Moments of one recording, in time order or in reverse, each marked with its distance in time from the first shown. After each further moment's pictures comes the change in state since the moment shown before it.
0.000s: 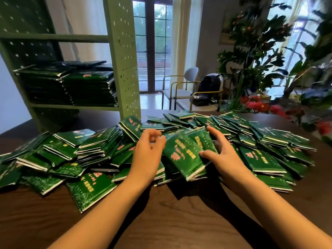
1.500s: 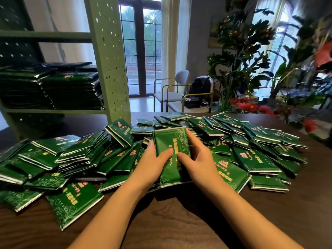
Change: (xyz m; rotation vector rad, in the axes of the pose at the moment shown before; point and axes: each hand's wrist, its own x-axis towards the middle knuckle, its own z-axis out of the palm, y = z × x) left_hand 0.010 -0.022 0.025 -0.211 -0.278 -0.225; right_hand 0.010 0.020 0.038 -0.071 0.054 -0.261
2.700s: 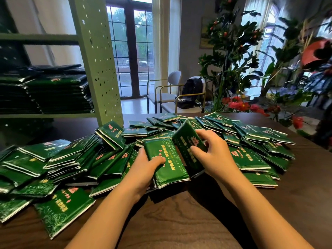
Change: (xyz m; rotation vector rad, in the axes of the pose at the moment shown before) left_hand -0.002 -0.002 0.001 -0.075 -0.004 -0.187; right_hand 0.010 -0.016 -0.051 -0.531 0.077 -0.108
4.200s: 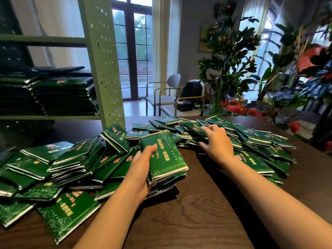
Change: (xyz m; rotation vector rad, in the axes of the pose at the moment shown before) left_hand 0.004 0.007 -0.009 -0.316 0.074 -0.107; right_hand 0.060 0.073 0.021 -0.634 -0.076 0.124
